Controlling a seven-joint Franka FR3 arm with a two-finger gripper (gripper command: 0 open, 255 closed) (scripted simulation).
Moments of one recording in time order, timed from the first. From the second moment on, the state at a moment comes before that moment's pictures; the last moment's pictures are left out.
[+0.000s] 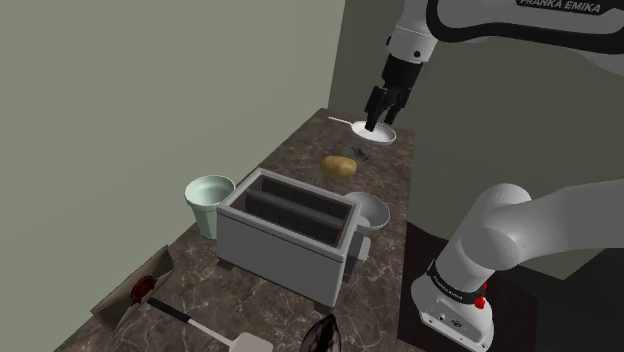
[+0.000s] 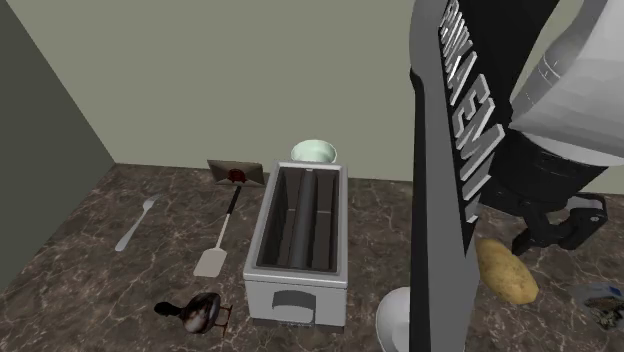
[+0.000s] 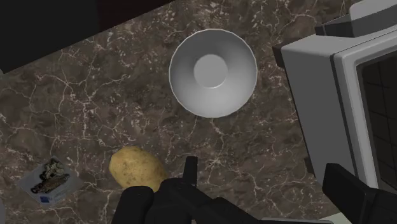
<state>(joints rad) -0.02 -0.79 0.02 -2.37 0.06 1.65 0.06</state>
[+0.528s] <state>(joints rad) 0.01 -0.67 0.09 -2.41 0.14 1.83 0.14</state>
